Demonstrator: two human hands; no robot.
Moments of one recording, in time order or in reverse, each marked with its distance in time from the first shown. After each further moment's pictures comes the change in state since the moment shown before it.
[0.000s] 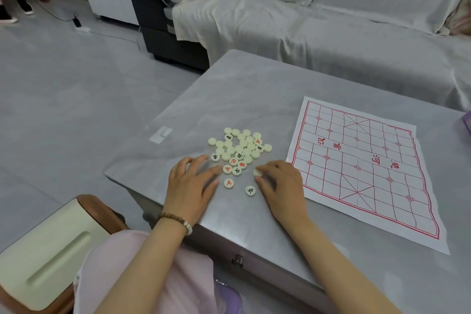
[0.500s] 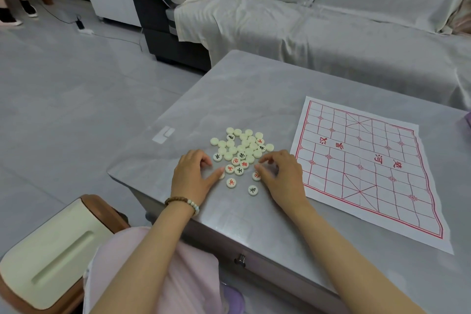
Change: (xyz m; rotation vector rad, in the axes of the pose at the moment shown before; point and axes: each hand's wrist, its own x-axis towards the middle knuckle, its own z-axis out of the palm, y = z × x) left_hand 0.025 0.000 0.001 -0.328 0.061 -0.208; right_hand 0.022 -0.008 -0.002 0.099 -0.038 0.091
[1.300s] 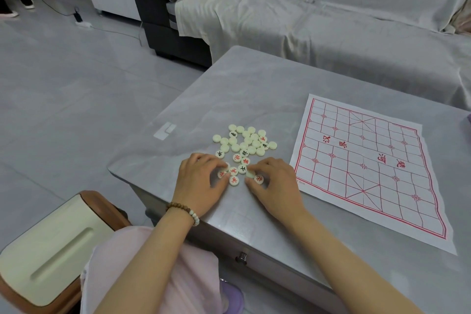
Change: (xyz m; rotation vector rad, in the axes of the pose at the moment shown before) left_hand -0.015 0.007 -0.004 0.148 -0.037 0.188; right_hand -0.018 -0.012 0.009 -0.083 -0.067 -0.159
